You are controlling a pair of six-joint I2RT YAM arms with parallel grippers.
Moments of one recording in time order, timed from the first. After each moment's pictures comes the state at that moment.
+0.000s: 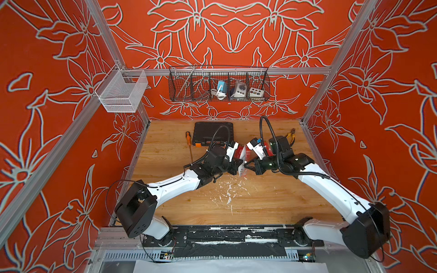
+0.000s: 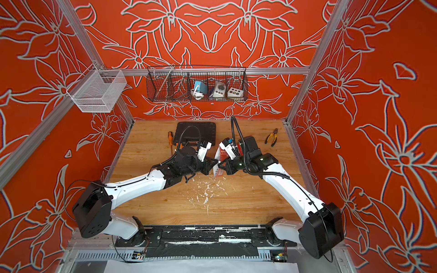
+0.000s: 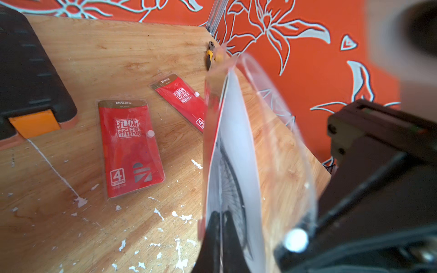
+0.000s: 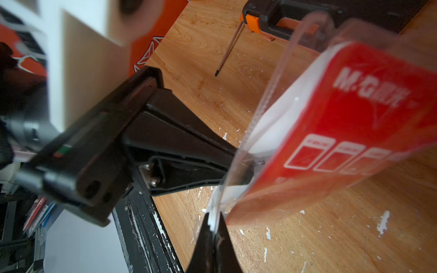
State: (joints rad) left arm -0.73 1.46 0.93 0.12 0.20 -0.42; right arm 0.50 1.26 1.03 -0.59 -0.60 0.07
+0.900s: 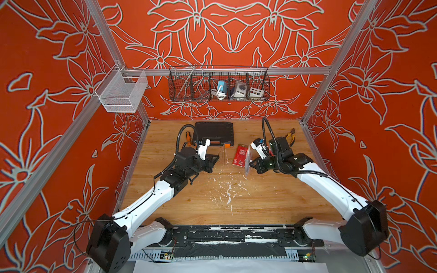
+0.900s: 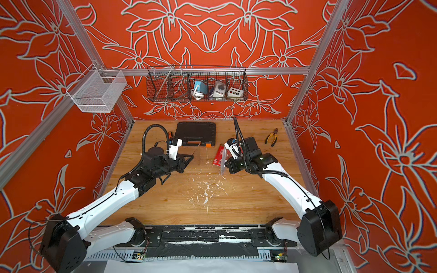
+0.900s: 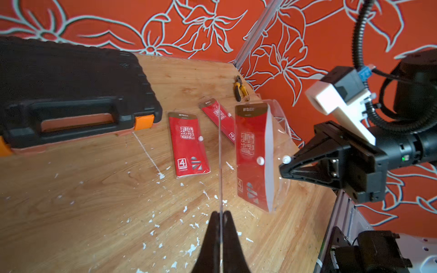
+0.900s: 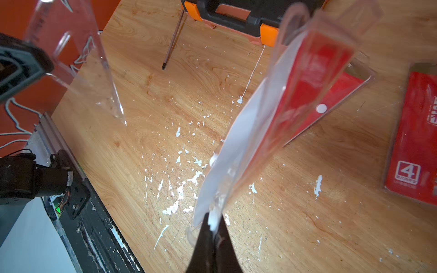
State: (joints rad) left arm -0.42 1.11 0.71 0.04 0.37 -0.42; right arm 0.47 1.27 1.02 -0.62 -0.42 0.07
